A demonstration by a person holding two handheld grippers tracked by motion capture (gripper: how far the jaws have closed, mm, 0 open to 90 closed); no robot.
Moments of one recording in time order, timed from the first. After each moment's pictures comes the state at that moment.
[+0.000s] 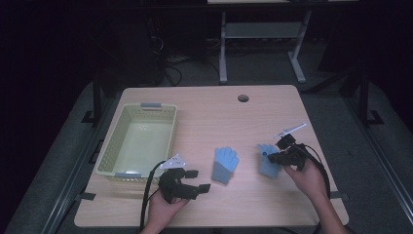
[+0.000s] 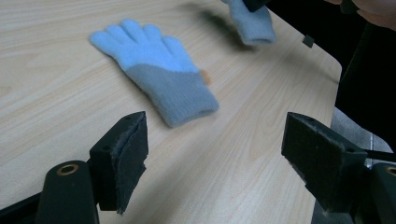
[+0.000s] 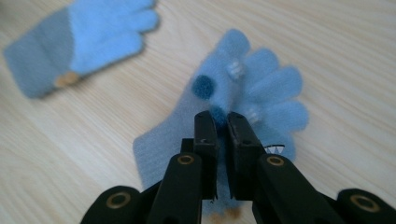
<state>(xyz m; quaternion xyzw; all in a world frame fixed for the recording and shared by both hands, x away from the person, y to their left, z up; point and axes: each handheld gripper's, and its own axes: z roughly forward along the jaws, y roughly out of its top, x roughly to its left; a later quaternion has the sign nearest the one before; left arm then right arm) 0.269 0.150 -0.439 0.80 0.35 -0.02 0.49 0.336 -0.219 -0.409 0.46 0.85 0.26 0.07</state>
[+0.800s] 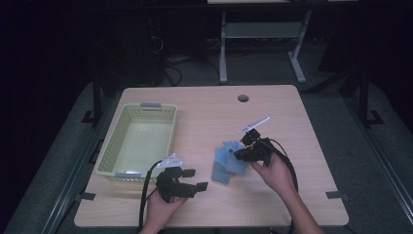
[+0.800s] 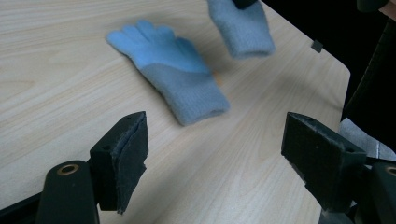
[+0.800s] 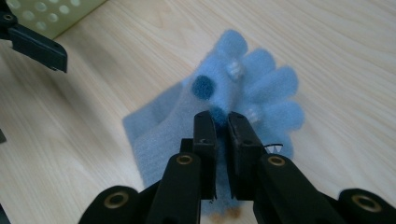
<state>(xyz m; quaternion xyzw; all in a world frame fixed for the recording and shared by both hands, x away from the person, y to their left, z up) 0.271 0.156 -0.440 0.79 0.37 -0.01 0.48 0.341 -0.124 -0.384 0.39 0.87 0.30 0.05</state>
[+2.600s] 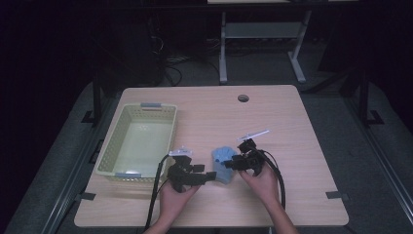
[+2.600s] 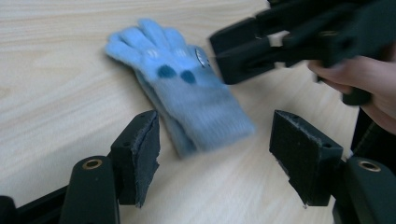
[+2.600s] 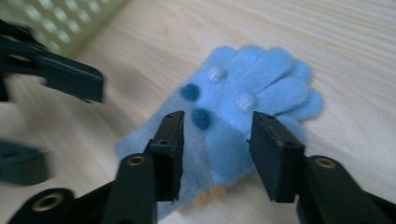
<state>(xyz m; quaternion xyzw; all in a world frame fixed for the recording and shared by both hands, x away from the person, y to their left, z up) 0.300 0.127 -0.442 0.77 0.43 -0.05 0.47 0.336 -0.119 -0.432 0.46 0.81 0.36 0.00</state>
